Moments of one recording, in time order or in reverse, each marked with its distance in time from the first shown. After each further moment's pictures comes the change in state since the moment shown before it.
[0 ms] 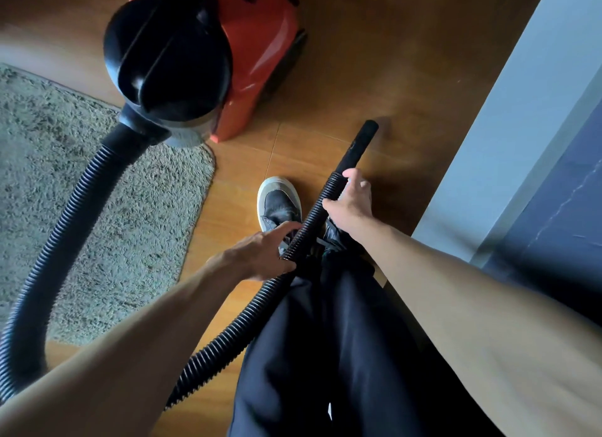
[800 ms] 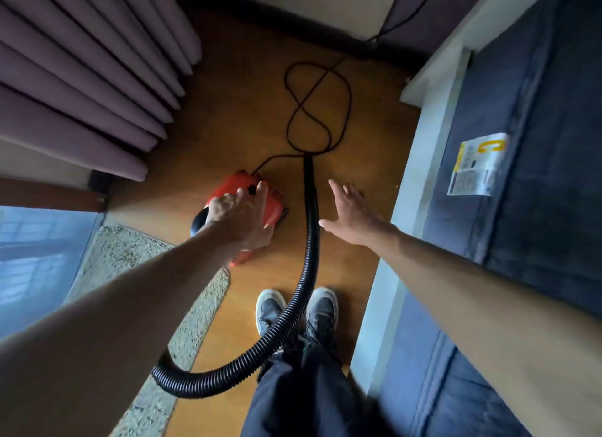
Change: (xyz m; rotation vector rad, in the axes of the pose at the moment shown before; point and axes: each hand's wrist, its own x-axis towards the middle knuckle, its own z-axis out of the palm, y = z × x) left_hand -0.181 0.192 -0.213 0.682 0.759 -0.169; right_hand -0.107 -0.174 -0.267 -0.483 0.146 -0.566
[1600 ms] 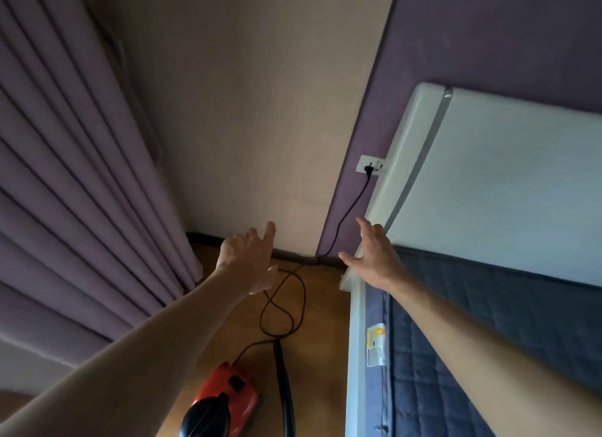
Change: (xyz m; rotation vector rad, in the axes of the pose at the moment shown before) left_hand -0.119 0.015 -0.369 0.122 0.603 0.082; right_hand -0.159 -0.061 -0.385 0.156 0.633 -0.009
